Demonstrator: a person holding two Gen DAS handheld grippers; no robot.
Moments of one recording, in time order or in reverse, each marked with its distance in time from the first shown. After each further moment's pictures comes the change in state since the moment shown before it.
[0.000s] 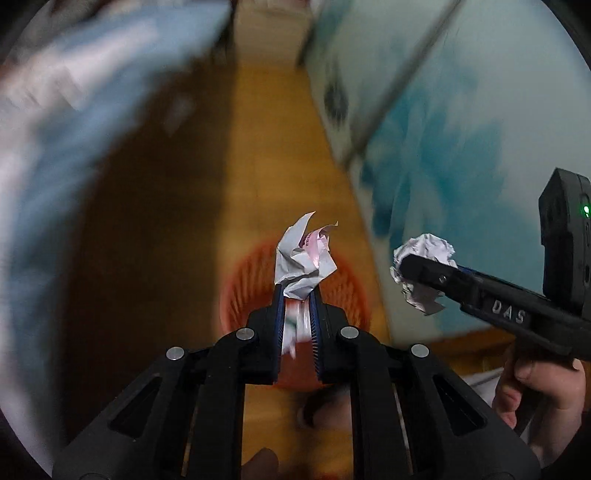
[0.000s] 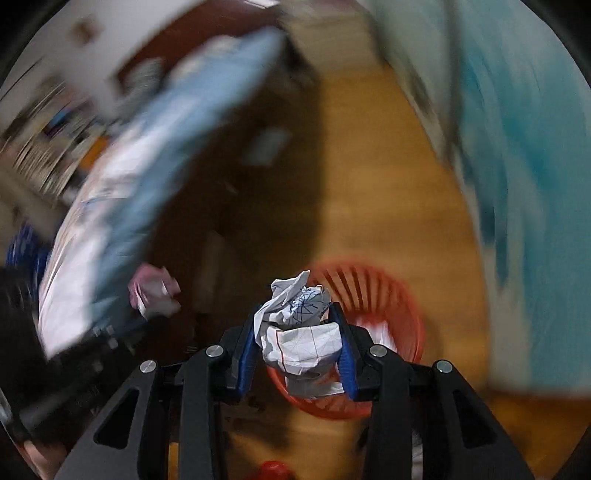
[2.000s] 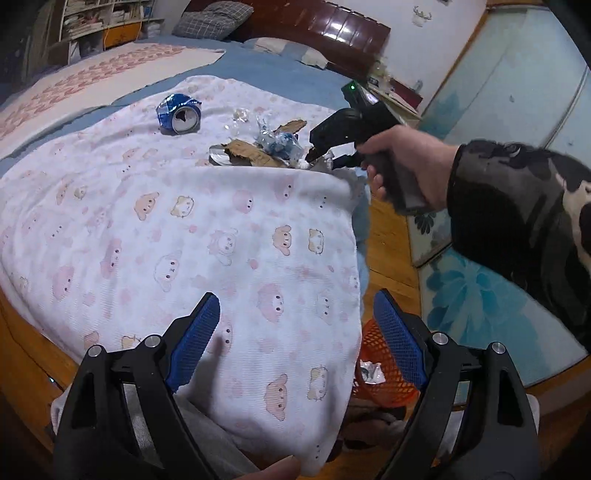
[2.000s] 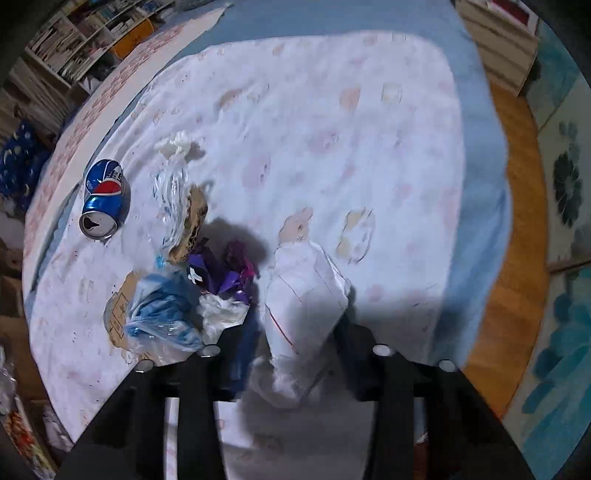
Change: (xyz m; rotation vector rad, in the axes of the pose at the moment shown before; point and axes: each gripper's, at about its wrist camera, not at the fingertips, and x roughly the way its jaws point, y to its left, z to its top) left arm -0.236 0.202 -0.059 -0.345 -0.354 0.150; right arm 0.185 0.463 0.183 -0.414 0.250 -0.029
